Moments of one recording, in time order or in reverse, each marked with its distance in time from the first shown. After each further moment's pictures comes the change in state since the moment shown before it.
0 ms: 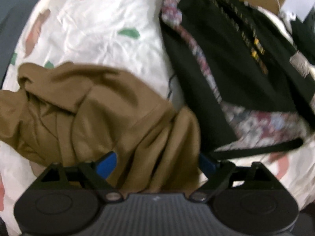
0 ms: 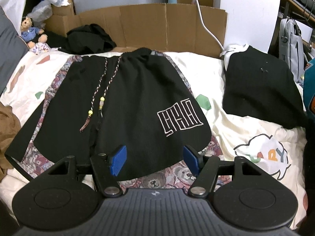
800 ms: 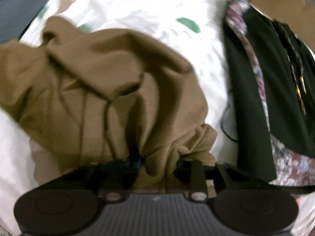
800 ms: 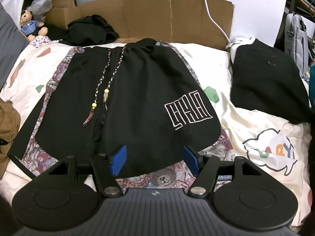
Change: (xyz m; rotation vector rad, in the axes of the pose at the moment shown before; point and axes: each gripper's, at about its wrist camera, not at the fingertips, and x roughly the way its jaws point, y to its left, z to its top) left arm 0.007 0.075 -0.018 -0.329 0.002 0.030; right arm 0.006 0.014 0.002 -0.043 0.035 0.004
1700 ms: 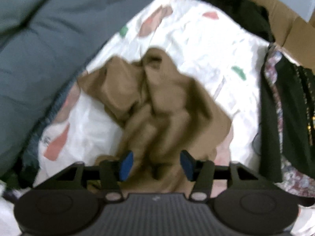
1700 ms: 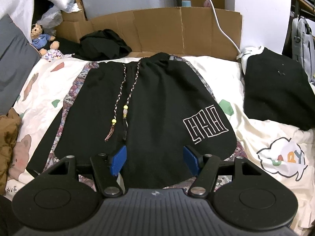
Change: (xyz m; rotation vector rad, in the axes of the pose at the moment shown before) left arm -0.127 0.044 -0.003 -0.115 -0.154 0.147; right arm -0.016 0.013 0.012 0.040 -0.061 0.070
